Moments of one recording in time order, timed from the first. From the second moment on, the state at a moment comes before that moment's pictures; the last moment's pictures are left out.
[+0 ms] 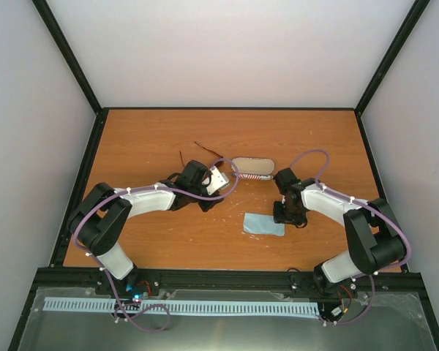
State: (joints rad) left arm -0.65 1.65 0.83 -0.05 0.27 0.24; right arm 0.42 1.48 0.75 -0.73 -0.04 0.48
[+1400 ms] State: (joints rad) left arm -0.78 1.77 0.92 -0.10 0.33 0.25; right arm 0.50 1.51 0.74 -0.61 -0.10 0.57
